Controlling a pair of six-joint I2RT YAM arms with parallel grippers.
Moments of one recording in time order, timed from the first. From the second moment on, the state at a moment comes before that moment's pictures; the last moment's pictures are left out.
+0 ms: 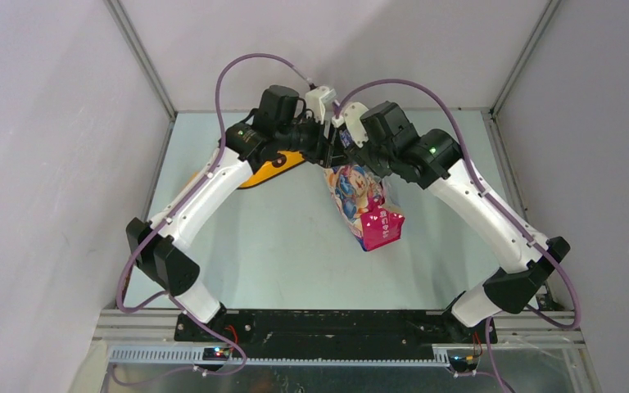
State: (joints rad) left arm -0.60 1.62 1.72 -0.63 0.51 -0.23; right arm 0.75 1.54 1.81 -1.06 0.33 -0.26
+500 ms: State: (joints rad) left arm -0.60 1.62 1.72 -0.61 0.53 -0.23; right arm 0.68 1.51 1.76 -1.10 0.16 -0.21
